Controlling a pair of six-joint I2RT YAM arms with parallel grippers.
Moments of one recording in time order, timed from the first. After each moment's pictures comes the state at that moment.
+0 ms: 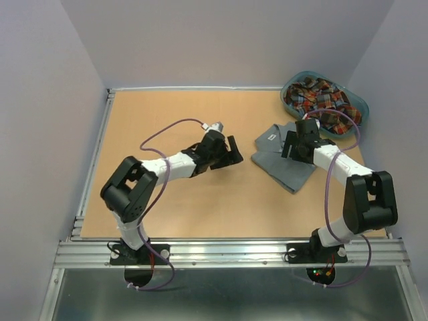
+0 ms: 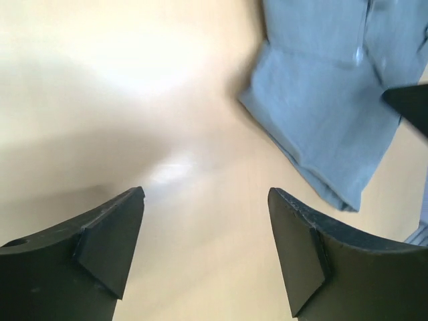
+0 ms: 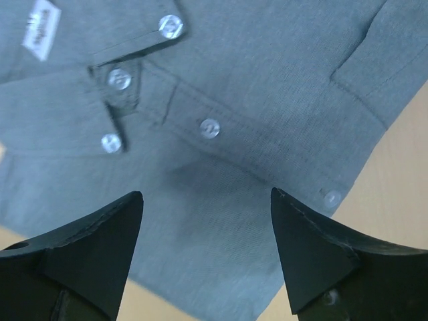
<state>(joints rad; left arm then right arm) -0.77 1.79 1.04 0.07 0.01 -0.85 0.15 1.48 0.93 -0.37 0.24 0.37</state>
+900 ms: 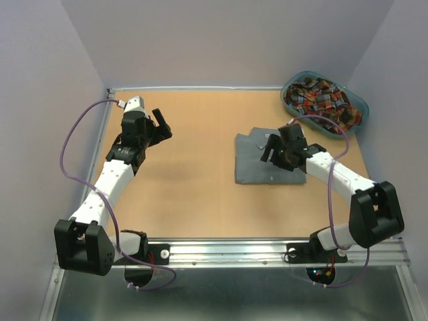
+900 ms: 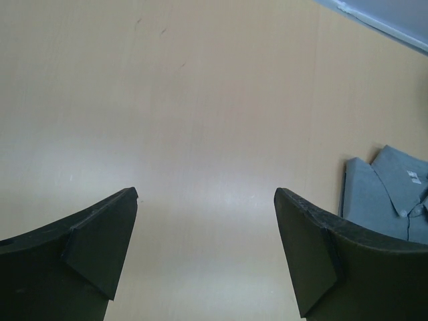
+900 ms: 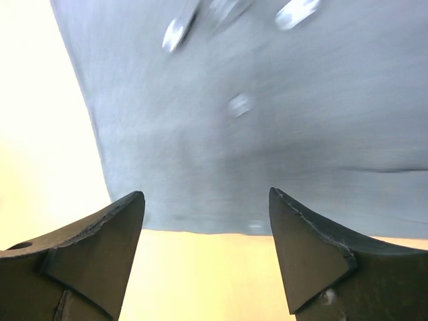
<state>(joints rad) -0.18 1.19 0.96 -0.25 -0.10 -0.46 0.37 1.44 0.92 -0.41 0.07 0.65</state>
